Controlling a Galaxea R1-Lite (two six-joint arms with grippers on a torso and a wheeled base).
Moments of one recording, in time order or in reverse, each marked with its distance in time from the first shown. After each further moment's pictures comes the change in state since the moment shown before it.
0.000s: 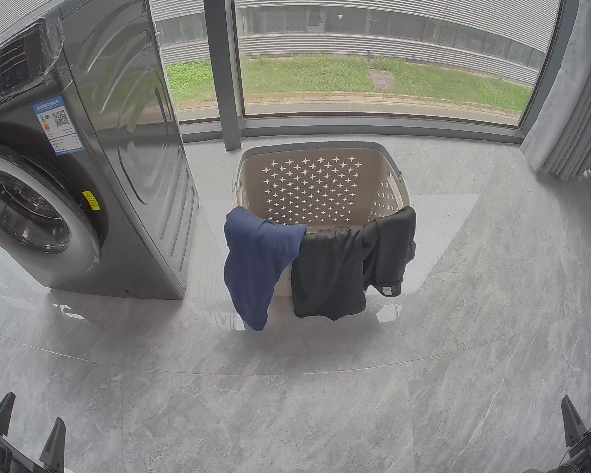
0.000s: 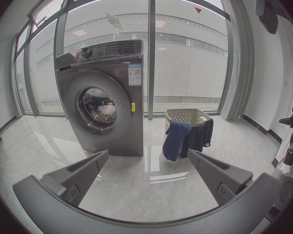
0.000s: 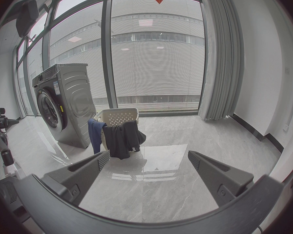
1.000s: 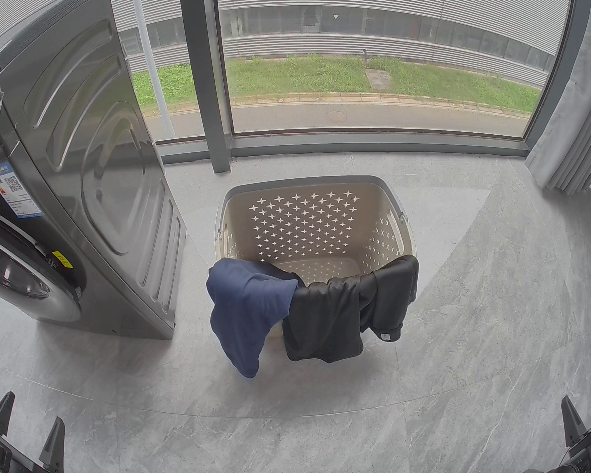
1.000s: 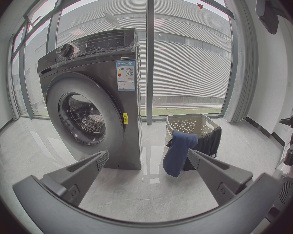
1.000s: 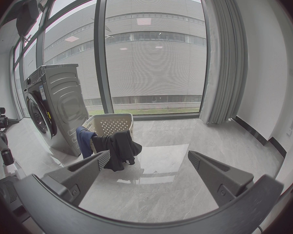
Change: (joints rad) left arm 0.000 0.000 0.000 0.000 0.004 -0.001; right arm 0.000 0.000 0.000 0.000 0.000 -0.002
